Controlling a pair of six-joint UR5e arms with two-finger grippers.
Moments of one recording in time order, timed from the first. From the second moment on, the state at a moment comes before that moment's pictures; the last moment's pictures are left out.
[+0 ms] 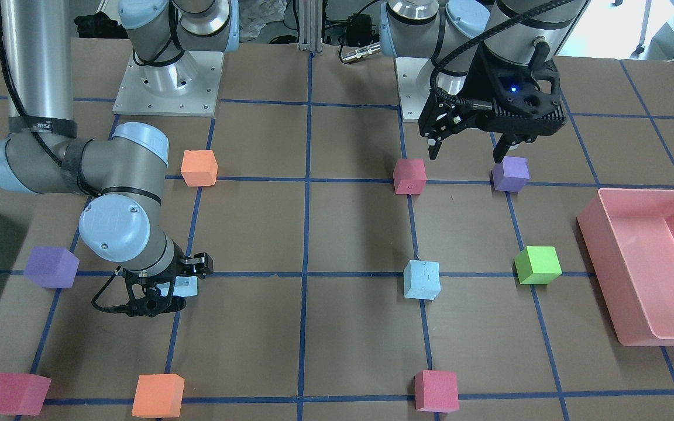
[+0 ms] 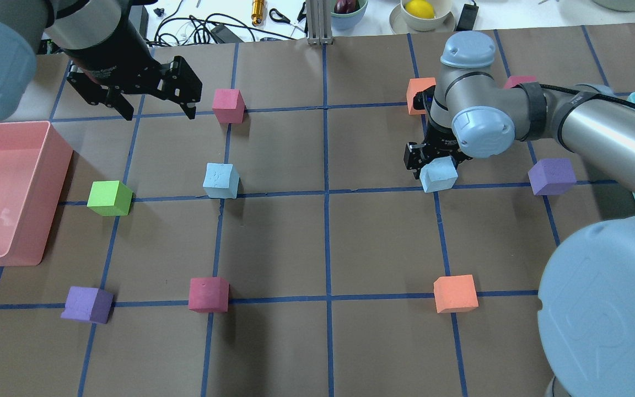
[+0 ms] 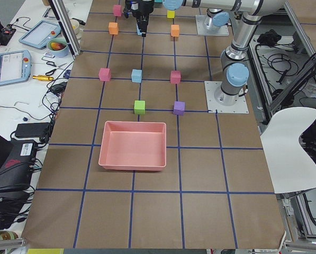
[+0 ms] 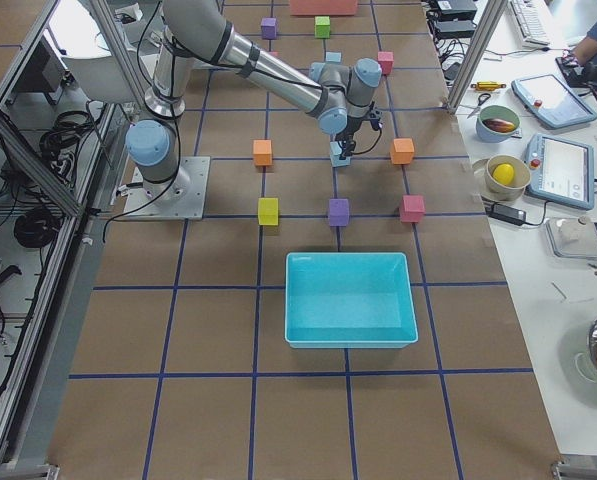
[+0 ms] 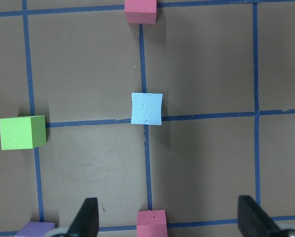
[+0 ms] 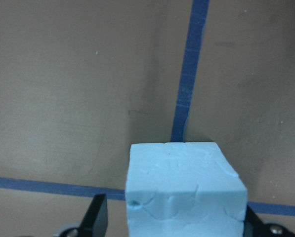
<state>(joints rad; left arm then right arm) -1.60 -1.58 -1.52 -1.52 1.56 0.01 1.58 -1.09 1.71 -2.05 -1.59 -0.12</state>
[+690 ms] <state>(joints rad) -1.60 -1.58 -1.52 -1.52 1.56 0.01 1.60 -1.10 1.57 -1.99 -1.57 -0.05</state>
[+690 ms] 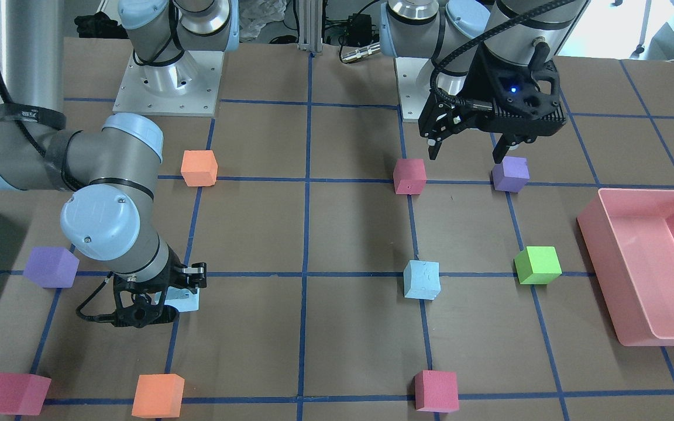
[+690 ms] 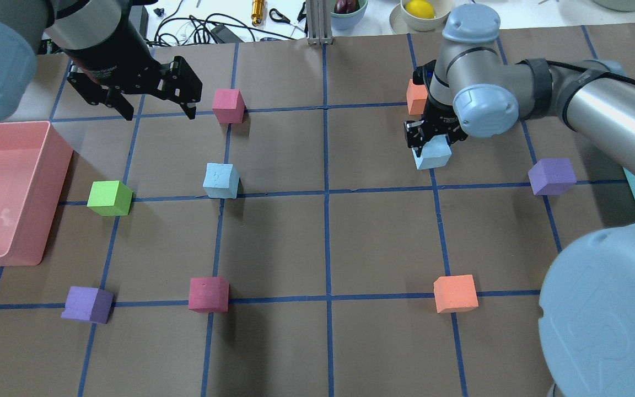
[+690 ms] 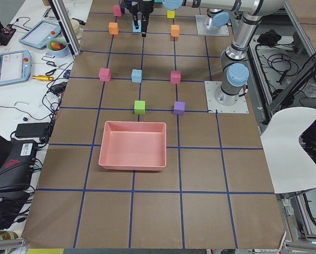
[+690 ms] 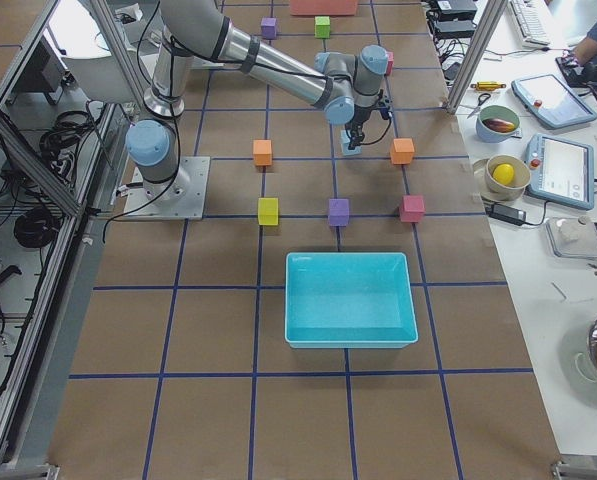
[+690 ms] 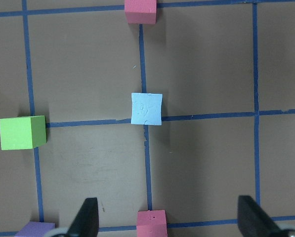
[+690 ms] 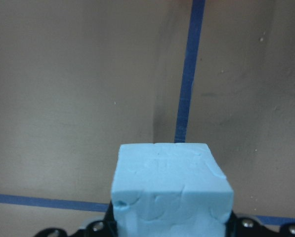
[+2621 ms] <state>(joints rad) -1.60 -1.61 -1.57 -1.46 1.57 0.02 1.84 -0.73 1.09 -1.93 -1.47 0.34</state>
